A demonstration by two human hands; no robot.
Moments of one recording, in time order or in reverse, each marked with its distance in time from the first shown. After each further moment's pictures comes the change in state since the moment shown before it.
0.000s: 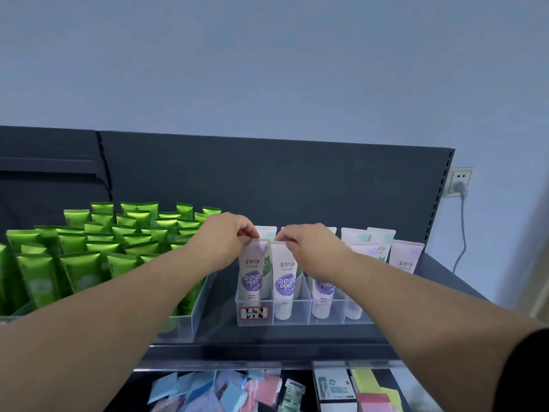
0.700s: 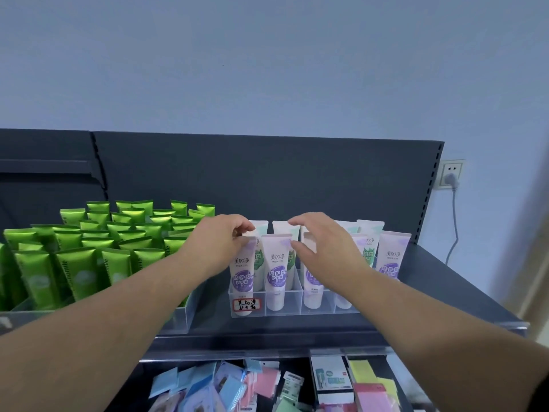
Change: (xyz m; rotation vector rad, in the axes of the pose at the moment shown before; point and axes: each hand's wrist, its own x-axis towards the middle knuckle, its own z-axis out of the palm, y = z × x) left_hand -0.019 0.010 0.007 -0.028 0.078 0.006; right_hand -0.043 0.024 0.006 0.116 0.328 -0.057
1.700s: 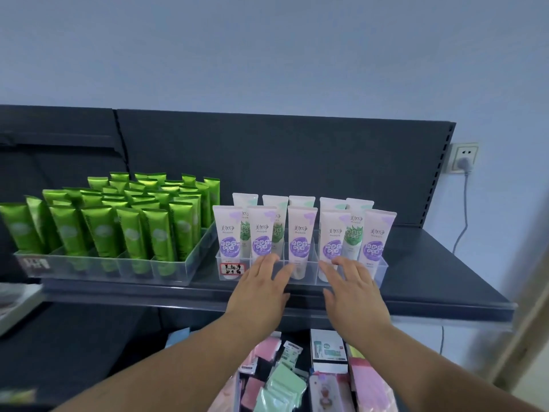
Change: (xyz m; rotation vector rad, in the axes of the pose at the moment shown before) left_hand -0.100 0.050 0.122 0.326 -0.130 0.120; right_hand -0.116 0.061 0.022 -0.333 -0.231 0.126
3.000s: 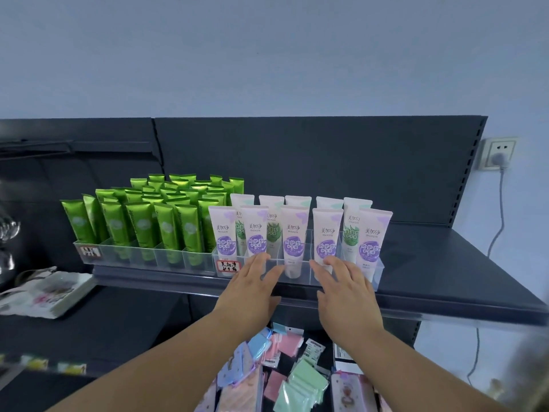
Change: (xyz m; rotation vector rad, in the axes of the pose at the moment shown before) left_hand -0.037 -0.030 -0.013 0.029 -0.039 -0.084; right_hand -0.015 -0.037 0.001 0.065 0.065 -0.091
